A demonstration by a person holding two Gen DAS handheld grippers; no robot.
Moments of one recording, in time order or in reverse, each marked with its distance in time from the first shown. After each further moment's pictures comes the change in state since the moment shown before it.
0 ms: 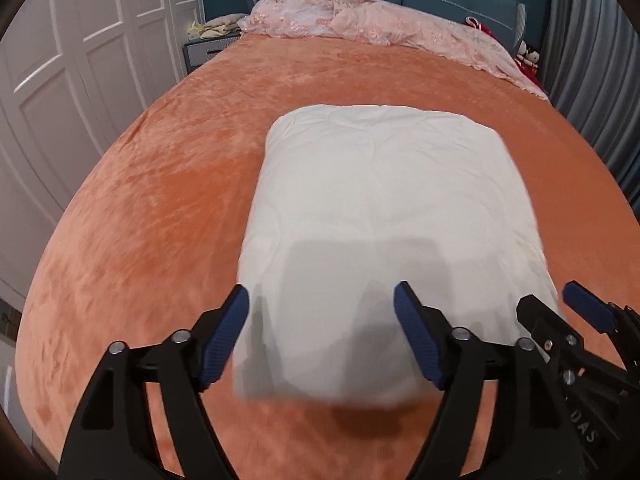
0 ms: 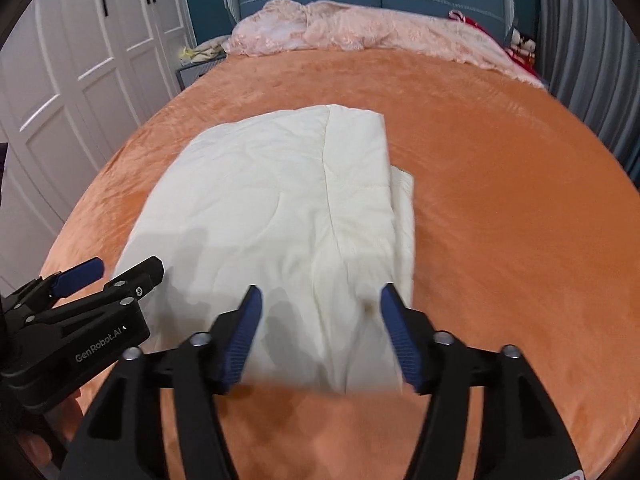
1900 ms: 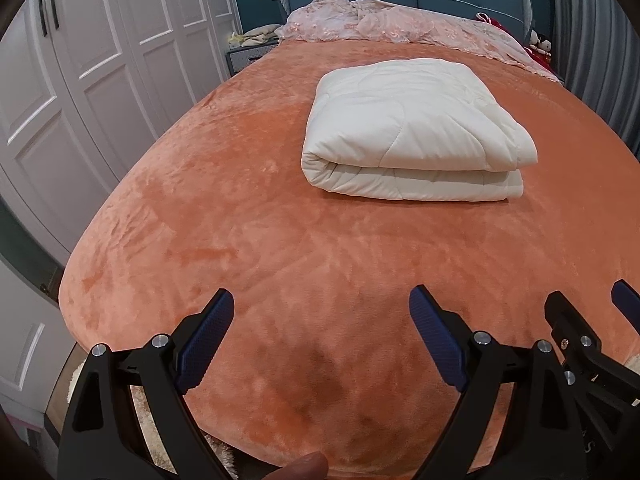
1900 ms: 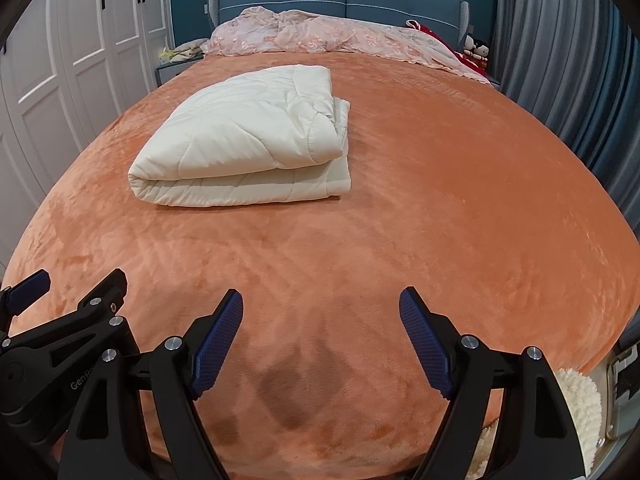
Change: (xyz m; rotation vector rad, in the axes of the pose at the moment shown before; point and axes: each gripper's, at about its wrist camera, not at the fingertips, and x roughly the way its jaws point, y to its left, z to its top) left arm -0.100 -0.008 -0.159 0.013 -0.040 0.163; right arm -0.092 0.005 -0.154 0.023 -0.043 -0.147
